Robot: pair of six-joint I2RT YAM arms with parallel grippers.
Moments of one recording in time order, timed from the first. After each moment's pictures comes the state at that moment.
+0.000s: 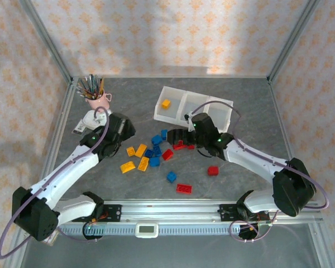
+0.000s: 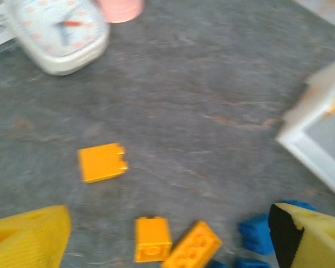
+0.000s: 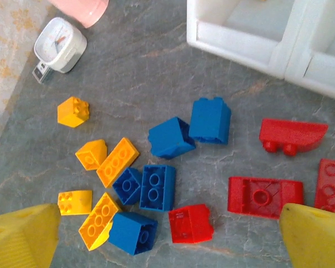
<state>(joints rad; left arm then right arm) -0.42 1.10 0.87 -0.67 -0.44 -0.89 0.68 1.34 0.85 -0.17 -0.18 0.55</state>
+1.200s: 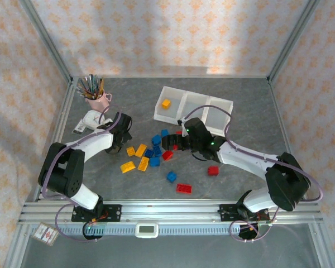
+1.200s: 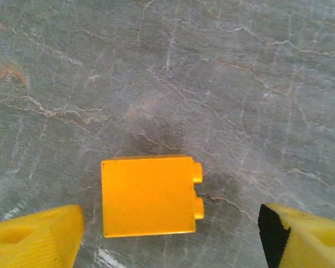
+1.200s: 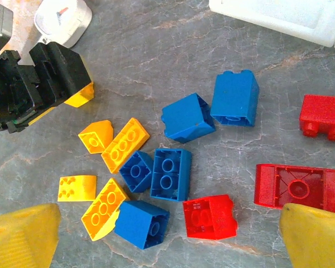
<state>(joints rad) -0.26 1.56 0.85 -0.51 -0.37 -0.93 0.75 1.42 0.84 -0.11 -0.17 0.57</state>
